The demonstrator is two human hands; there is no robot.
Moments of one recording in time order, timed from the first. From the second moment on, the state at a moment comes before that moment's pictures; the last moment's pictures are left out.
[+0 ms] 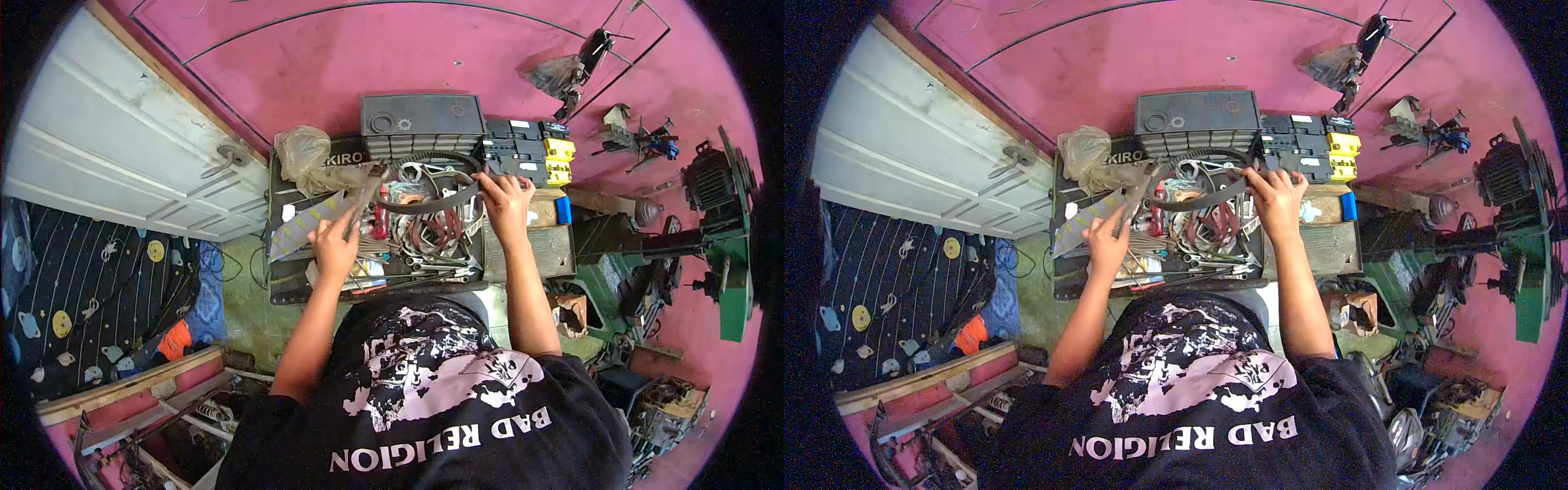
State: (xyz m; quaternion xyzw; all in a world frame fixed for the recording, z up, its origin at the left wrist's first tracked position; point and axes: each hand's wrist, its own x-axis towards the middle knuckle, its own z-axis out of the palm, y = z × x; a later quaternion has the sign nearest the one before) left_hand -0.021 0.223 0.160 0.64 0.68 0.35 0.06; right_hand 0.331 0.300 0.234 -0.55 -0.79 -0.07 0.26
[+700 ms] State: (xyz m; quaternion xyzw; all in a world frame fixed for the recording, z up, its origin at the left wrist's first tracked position) left_hand 0.034 0.261 0.165 0.73 0.64 0.22 0.00; right_hand 0.332 0.223 0.139 -0.64 -0.76 0.01 0.13
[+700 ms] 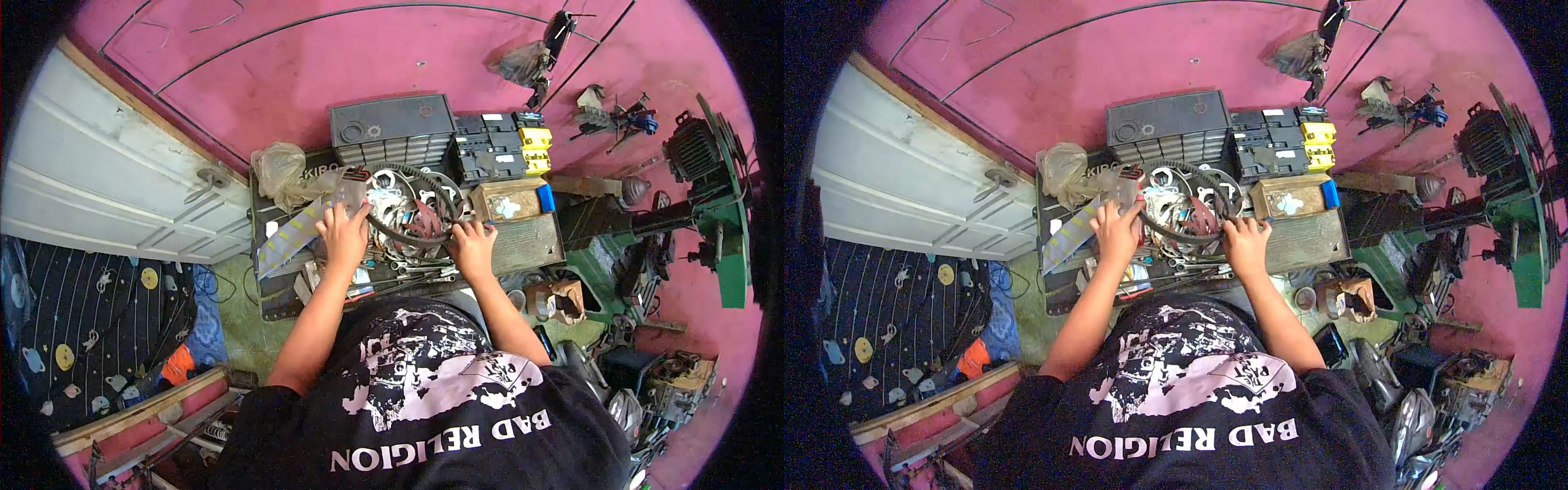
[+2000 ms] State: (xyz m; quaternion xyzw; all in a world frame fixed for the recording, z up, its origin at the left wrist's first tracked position) left_hand 0.292 0.477 0.384 0.53 0.50 0.61 0.31; right_hand 0.613 0.506 0.430 -0.62 -0.61 0.02 0.50
